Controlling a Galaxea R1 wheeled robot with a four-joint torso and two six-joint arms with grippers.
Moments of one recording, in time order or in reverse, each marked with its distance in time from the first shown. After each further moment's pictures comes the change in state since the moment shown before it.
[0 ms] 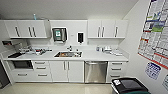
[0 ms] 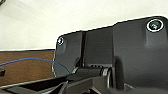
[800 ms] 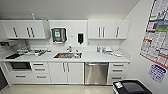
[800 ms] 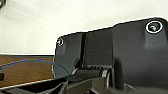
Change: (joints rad) left arm -0.004 0.005 -0.001 0.000 -0.004 0.000; right arm 0.000 -0.005 0.000 0.000 0.000 0.000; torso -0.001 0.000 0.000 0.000
